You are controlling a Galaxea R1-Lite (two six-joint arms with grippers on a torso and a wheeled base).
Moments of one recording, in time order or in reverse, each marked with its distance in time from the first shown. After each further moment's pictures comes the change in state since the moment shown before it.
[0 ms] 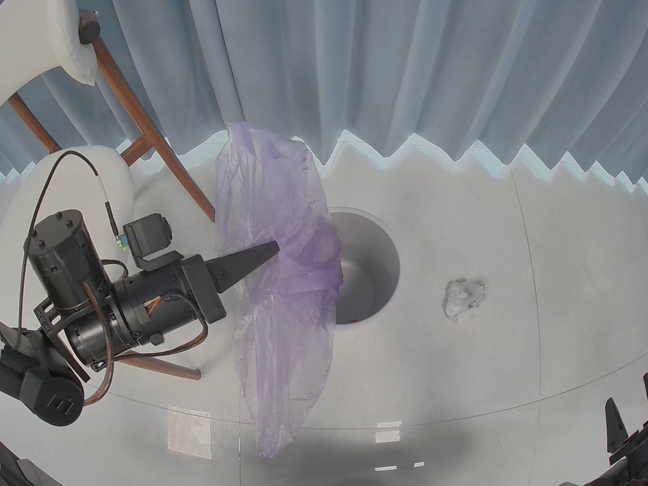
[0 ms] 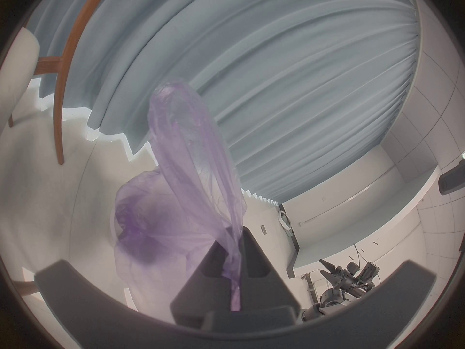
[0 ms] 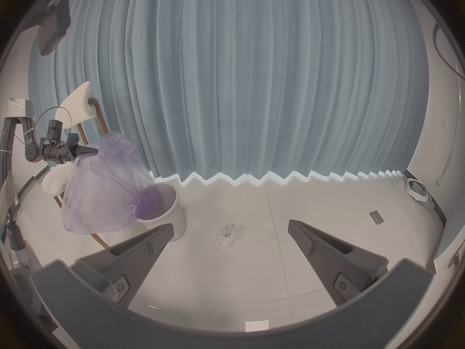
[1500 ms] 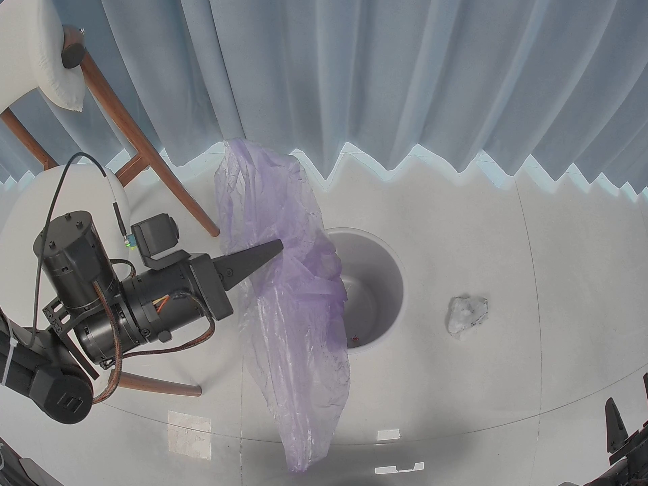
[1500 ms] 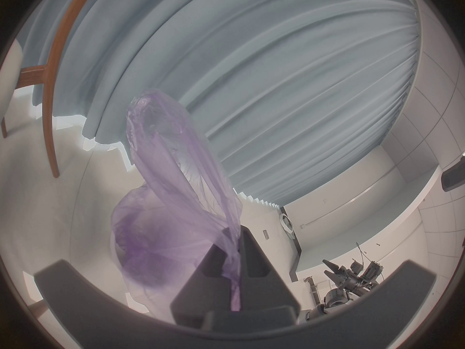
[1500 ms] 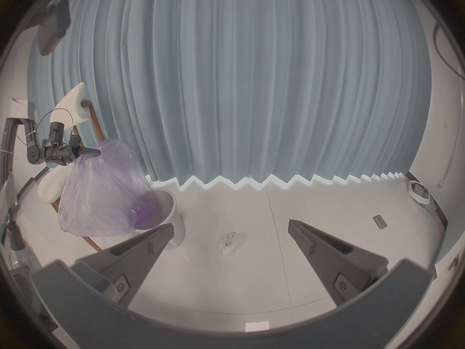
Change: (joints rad) left arm 0.007 0.045 -0.007 -0.049 -0.004 0.007; right arm -0.001 0.000 0.000 0.000 0.000 0.000
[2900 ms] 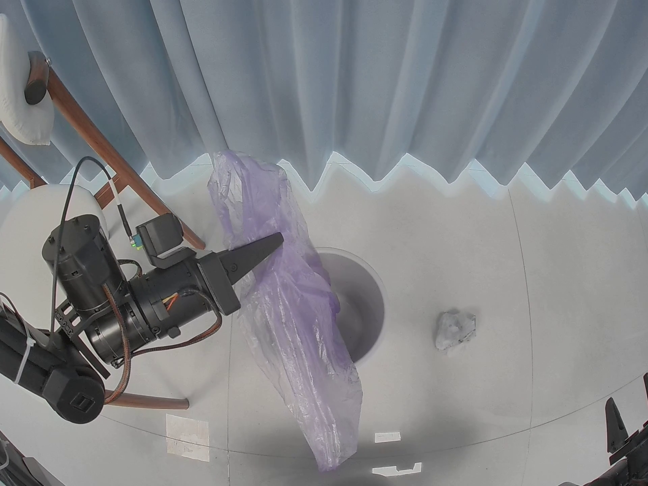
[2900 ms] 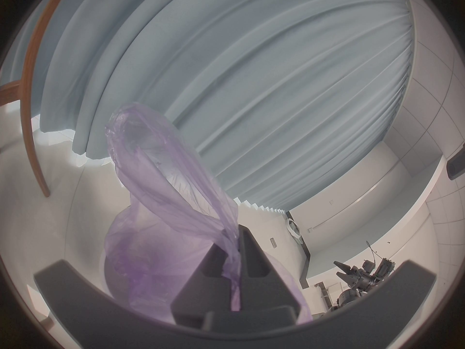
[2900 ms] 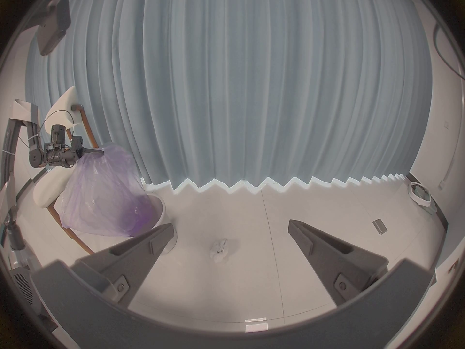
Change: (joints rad) left arm 0.004 0.058 0.001 -0.098 0.035 0.041; right arm 0.000 0.000 0.000 0.000 0.000 0.000
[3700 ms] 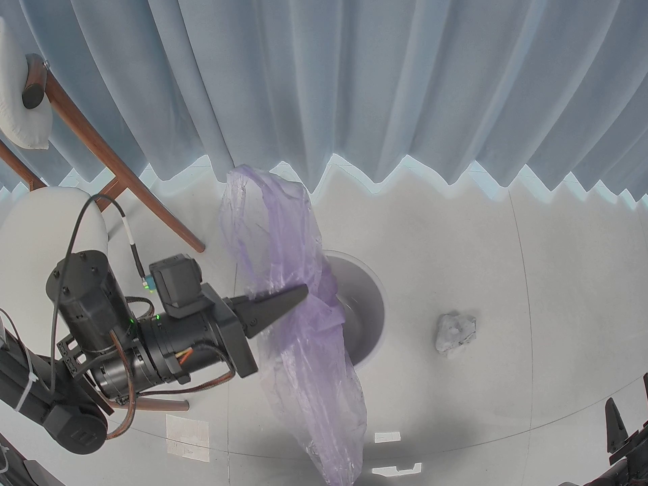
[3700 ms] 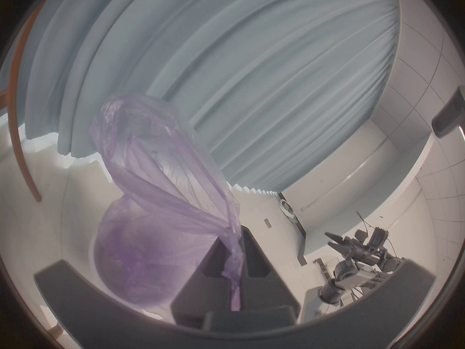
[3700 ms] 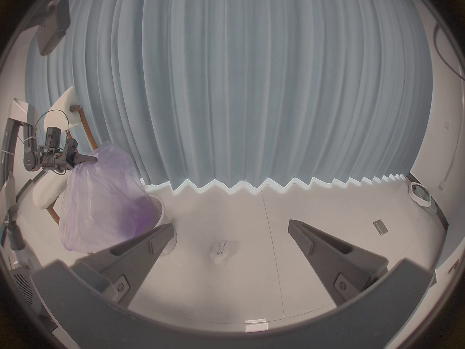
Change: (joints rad) left arm -0.103 -0.019 0.110 -0.021 -0.011 0.124; right arm 0.000 0.000 0.000 0.000 -0.001 0.000
